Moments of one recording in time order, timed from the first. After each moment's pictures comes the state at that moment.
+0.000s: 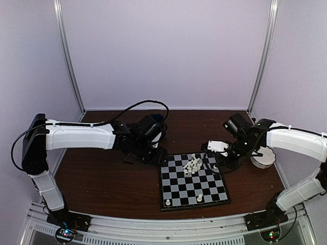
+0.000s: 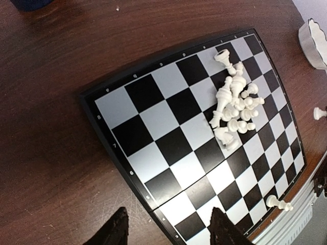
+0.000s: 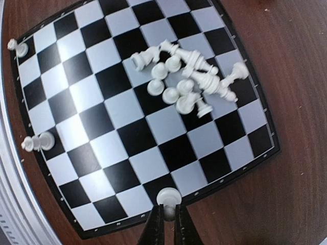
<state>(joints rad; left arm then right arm) -0.99 1.78 1.32 -0.51 0.00 -0.61 0.63 1.35 0.98 -0.78 -0.17 -0.57</state>
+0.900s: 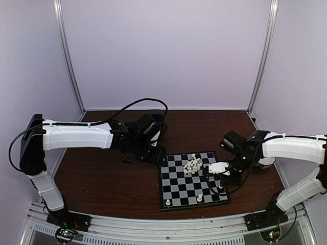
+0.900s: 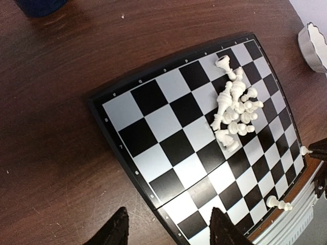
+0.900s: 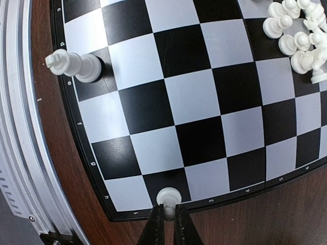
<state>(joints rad) -0.99 1.76 1.32 -0.53 -0.02 -0.60 0.72 1.33 0.83 -0.88 -0.18 -0.66</state>
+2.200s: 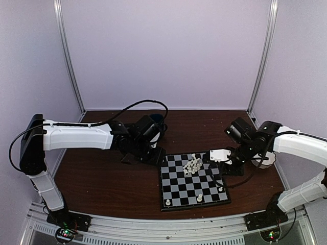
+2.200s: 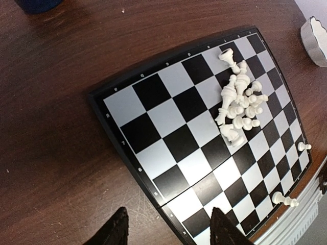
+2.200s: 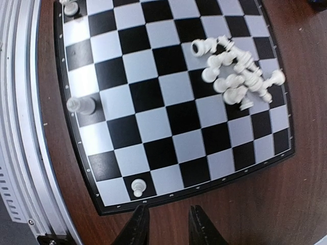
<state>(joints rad) -0.99 1.76 1.30 -0.53 -0.02 -0.58 0.73 1.24 0.93 -0.92 -0.15 -0.66</state>
